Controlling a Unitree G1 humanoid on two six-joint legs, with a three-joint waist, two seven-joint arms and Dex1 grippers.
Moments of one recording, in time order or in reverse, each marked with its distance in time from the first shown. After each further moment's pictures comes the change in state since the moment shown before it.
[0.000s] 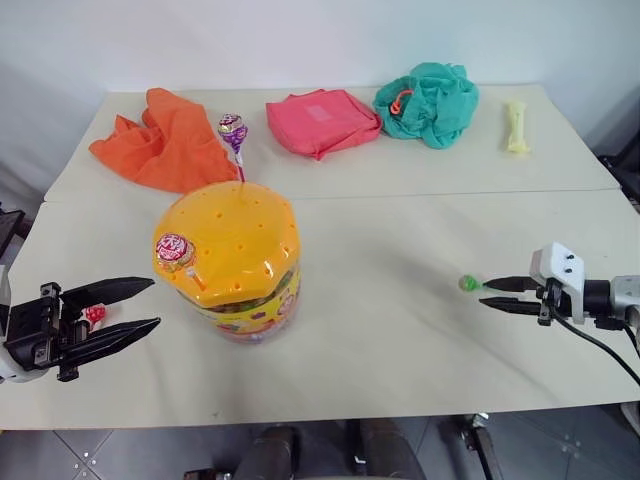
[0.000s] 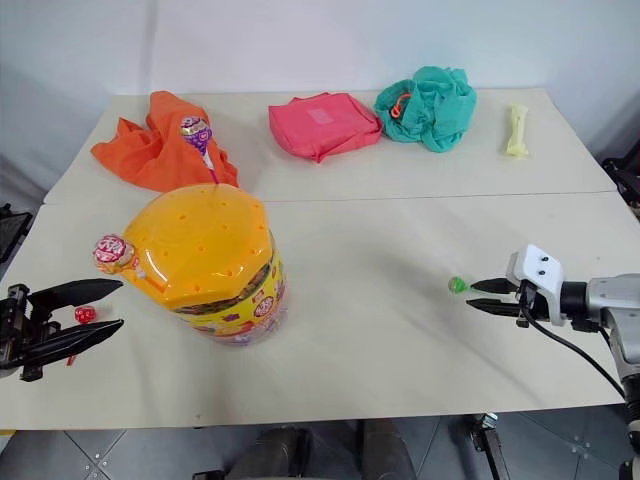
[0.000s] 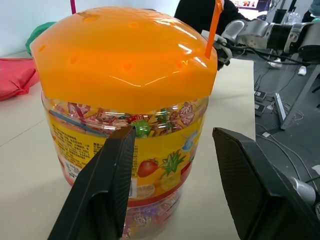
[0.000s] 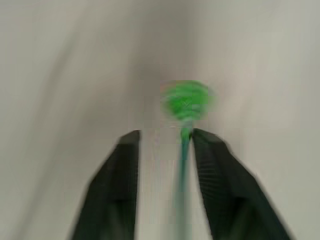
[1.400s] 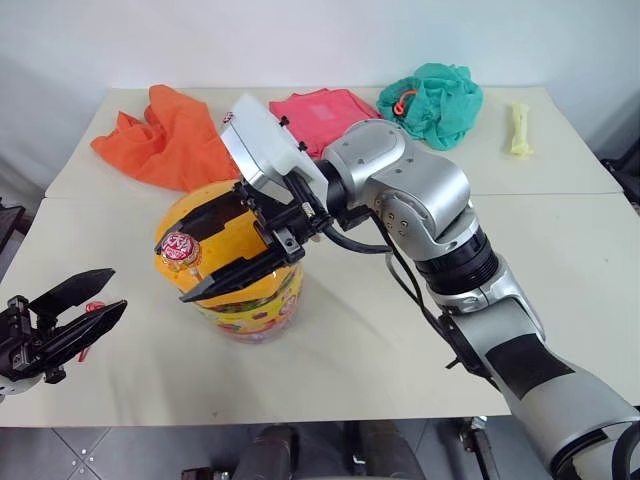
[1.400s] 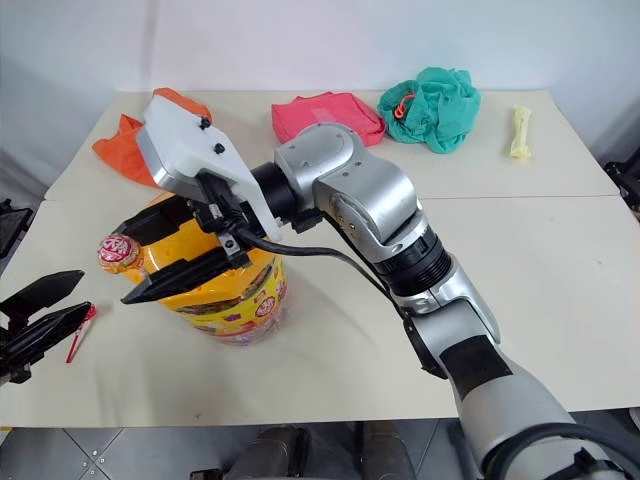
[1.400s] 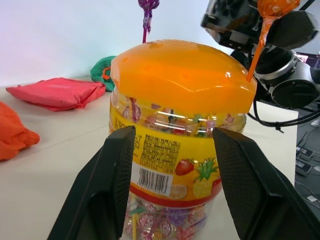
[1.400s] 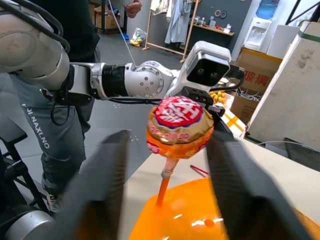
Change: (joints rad) left arm 0.040 -0.147 0.083 0.030 -0.078 -0.021 0.098; right arm -0.944 0.793 0.476 -0.240 0.184 0.531 -0.040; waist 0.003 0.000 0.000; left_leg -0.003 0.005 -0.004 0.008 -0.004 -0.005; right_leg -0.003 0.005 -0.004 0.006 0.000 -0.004
